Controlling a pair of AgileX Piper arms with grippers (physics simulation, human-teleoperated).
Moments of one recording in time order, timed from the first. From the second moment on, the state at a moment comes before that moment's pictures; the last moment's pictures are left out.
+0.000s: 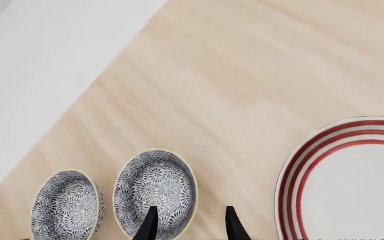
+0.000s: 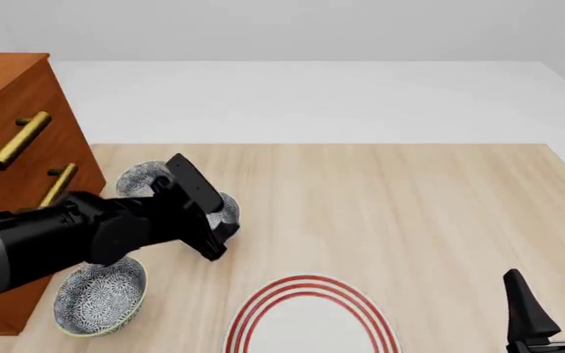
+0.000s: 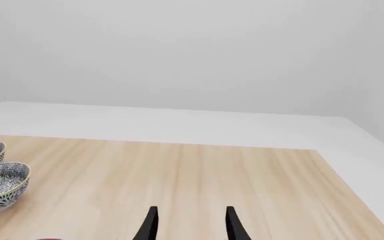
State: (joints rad) left arm -0.52 1.42 -0.82 0.19 0.40; right arm 0.03 0.00 0.00 -0.03 -0.04
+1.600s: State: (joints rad) left arm -0.44 1.71 -0.77 0.00 0.52; right arm 0.02 0.00 0.00 -0.02 -0.04
